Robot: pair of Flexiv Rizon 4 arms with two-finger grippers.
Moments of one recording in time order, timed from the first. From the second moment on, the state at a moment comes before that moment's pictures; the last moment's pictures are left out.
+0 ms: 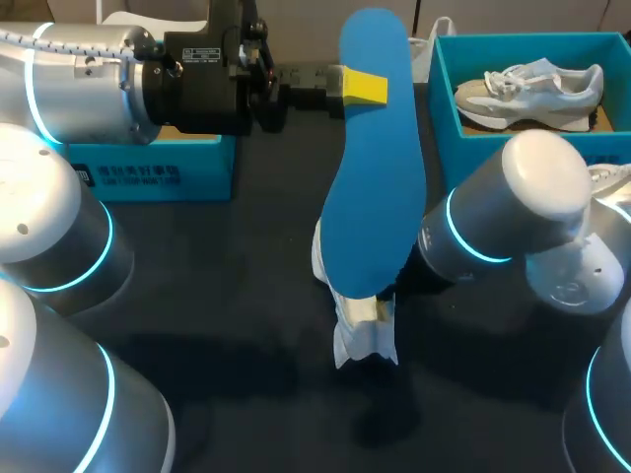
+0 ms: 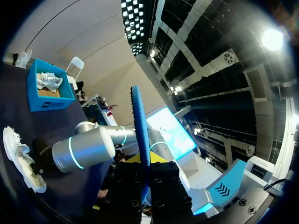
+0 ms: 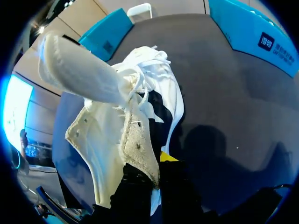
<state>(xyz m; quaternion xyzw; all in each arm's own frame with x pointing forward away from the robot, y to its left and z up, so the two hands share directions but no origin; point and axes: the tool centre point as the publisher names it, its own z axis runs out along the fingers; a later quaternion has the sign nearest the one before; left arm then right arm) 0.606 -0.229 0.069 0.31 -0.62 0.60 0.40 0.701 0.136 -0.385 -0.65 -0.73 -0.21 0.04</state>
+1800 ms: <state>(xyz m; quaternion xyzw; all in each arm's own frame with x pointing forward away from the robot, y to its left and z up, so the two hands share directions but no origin) 0.606 -0.229 0.069 0.31 -0.62 0.60 0.40 0.660 0.118 -0.289 -0.60 -0.65 -0.39 0.25</state>
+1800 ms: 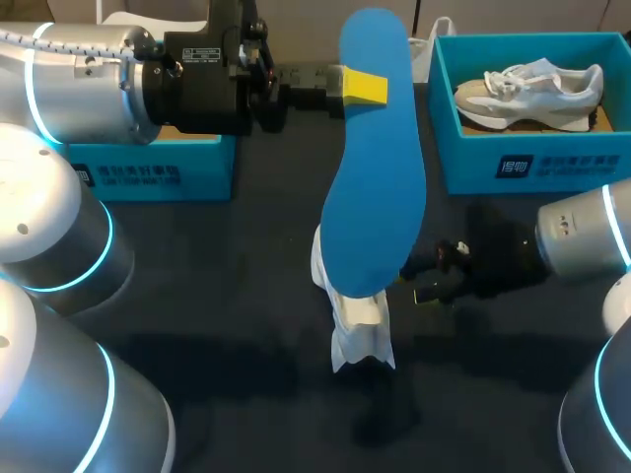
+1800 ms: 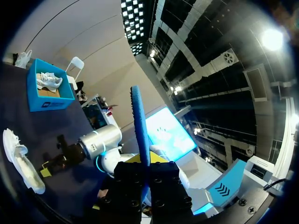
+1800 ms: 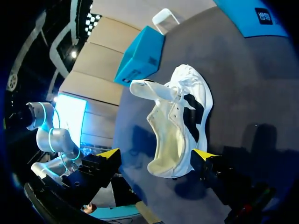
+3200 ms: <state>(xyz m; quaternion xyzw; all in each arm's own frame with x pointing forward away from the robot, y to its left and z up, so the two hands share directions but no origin) 0.606 -0.229 0.069 0.31 -0.62 0.60 0.40 0.683 0.060 -0.174 -0.58 -0.50 -0.53 0.37</state>
